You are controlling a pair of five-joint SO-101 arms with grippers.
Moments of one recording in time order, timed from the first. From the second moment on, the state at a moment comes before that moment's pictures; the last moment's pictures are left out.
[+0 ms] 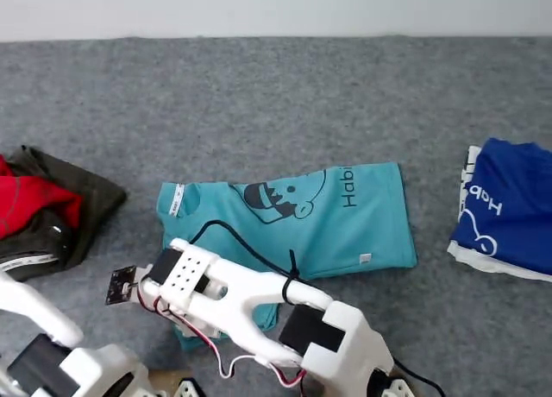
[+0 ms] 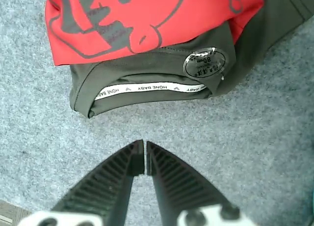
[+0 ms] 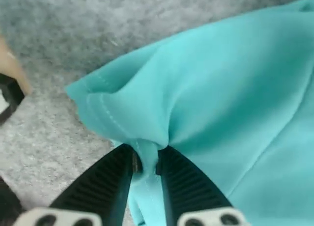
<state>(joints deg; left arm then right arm) -56.4 -7.3 0.3 96.8 -25.7 -66.5 23.9 4.9 79.6 23.5</state>
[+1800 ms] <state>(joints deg) -56.4 -7.3 0.3 96.8 -27.8 -52.6 31.8 -27.7 100.1 28.4</state>
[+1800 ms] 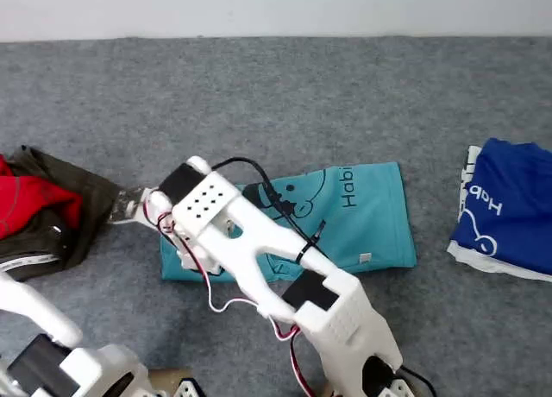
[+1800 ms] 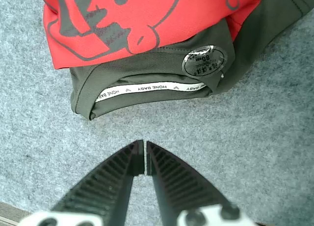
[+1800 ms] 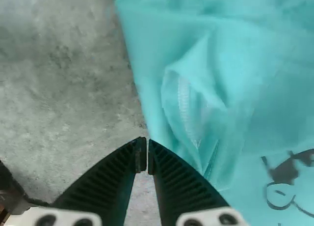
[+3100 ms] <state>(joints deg) -56.4 -7.3 0.3 96.8 -27.8 -38.0 37.8 -28.4 100.3 27.2</state>
